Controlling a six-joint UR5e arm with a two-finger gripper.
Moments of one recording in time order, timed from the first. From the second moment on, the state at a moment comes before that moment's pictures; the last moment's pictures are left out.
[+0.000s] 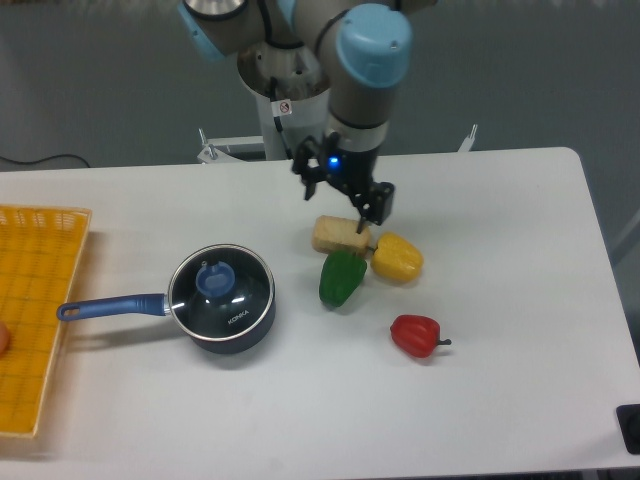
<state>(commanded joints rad) 2.44 -1.62 -1.77 -1.28 1.49 0.86</state>
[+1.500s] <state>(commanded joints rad) 2.20 -1.80 -1.73 -1.15 1.52 0.20</state>
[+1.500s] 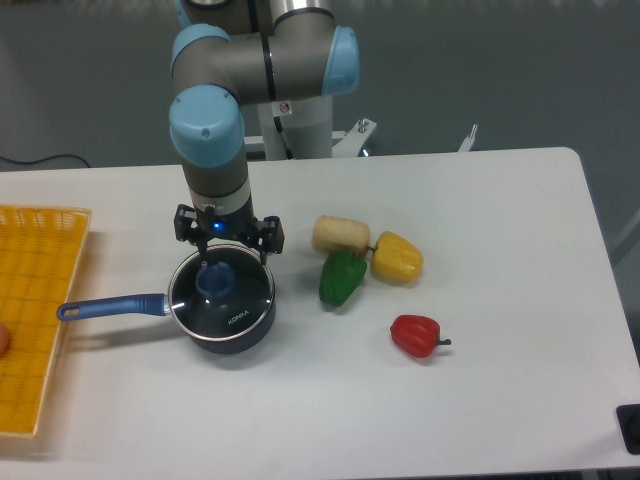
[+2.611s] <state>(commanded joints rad) 2.14 -1.88 -1.68 -1.12 1.53 0.07</state>
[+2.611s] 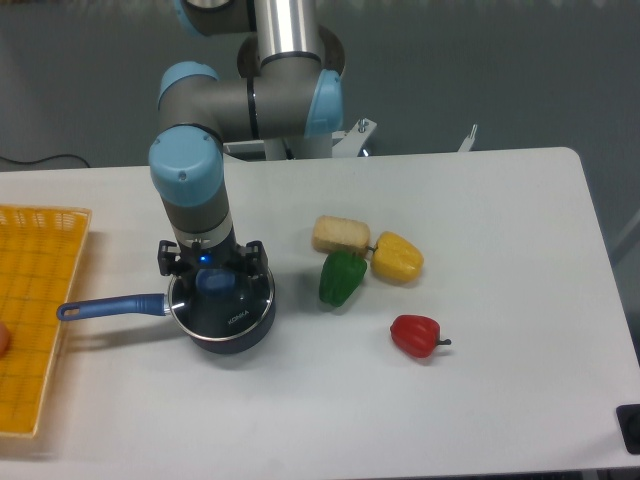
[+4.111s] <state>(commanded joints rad) 2.12 -1.90 -1.71 -1.10 1.58 0.05</state>
